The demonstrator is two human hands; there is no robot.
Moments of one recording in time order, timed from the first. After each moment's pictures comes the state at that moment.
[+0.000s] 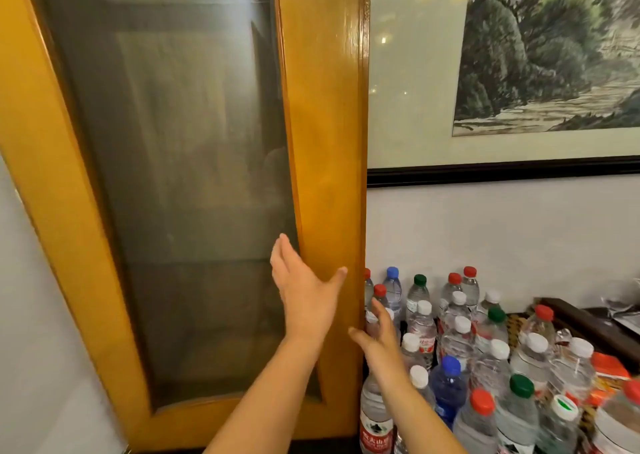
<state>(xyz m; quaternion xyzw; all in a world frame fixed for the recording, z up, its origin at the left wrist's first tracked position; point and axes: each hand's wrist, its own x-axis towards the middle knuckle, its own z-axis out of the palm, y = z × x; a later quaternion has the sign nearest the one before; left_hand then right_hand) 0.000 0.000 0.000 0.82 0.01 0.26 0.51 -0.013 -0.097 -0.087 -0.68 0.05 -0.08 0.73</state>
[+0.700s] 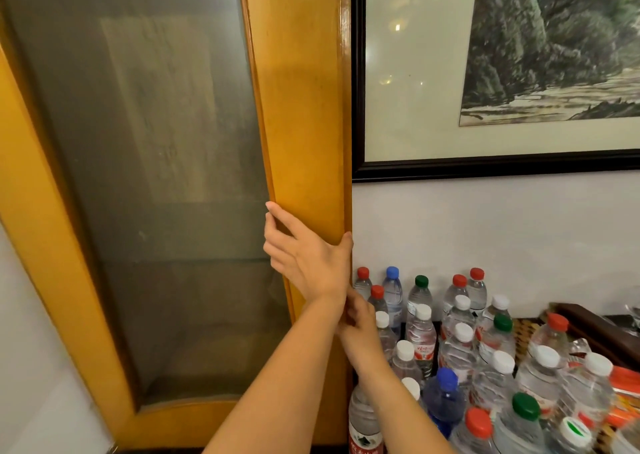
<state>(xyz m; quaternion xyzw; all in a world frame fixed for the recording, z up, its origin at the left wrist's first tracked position) 0.049 -0.058 0.016 0.82 0.14 0.41 0.38 0.027 -0.106 -0.081 -0.72 -0.02 -0.07 0.69</state>
